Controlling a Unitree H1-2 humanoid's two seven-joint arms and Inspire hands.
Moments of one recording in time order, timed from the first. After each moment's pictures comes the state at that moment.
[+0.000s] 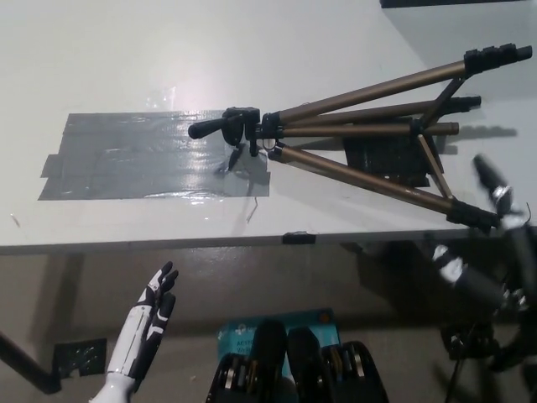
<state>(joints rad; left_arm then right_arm) 0.00 0.13 -0.06 0.09 0.21 -0.21 -0.01 -0.14 -0.18 0.01 -0.32 -0.23 -0.11 0.01</state>
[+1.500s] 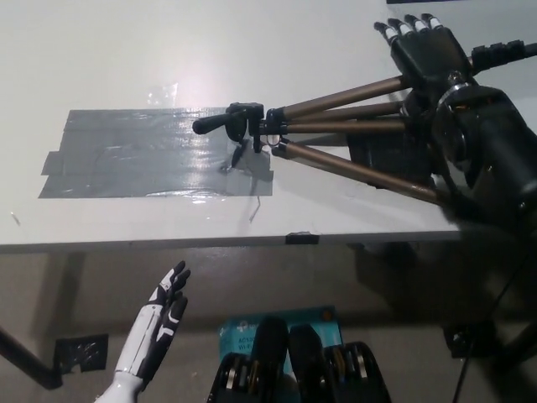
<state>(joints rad) -0.01 0.13 -0.09 0.06 0.22 -0.20 -0.03 -1.10 -0.33 0.55 0.84 -0.93 0.13 0.07</state>
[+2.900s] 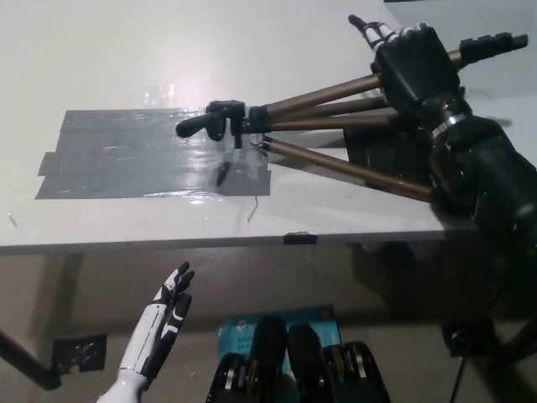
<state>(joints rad) -0.02 0.14 -0.11 0.07 0.22 -0.17 -0.04 -1.04 -0.31 0.58 0.91 -0.98 -0.12 -0.47</state>
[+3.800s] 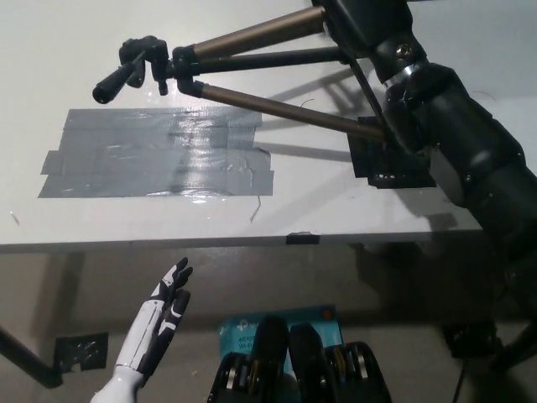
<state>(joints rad) -0.01 0.15 -0.11 0.02 0.22 -0.13 -0.05 -1.22 -0.21 0.58 1.07 -1.01 -0.20 -0.71</state>
